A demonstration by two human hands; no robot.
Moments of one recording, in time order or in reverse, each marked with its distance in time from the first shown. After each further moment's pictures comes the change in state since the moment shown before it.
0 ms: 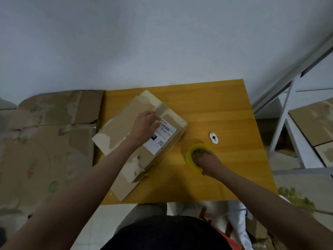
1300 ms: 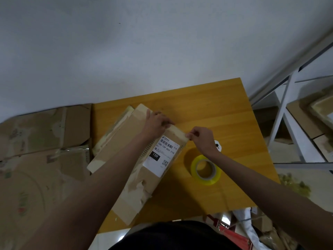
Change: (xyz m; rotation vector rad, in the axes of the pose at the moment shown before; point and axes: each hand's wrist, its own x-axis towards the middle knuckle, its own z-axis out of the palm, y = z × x) left_hand 0.117 -0.005 0.022 0.074 -0.265 0.123; right_hand 0.053 0.017 -0.121 1.220 0.703 0.350
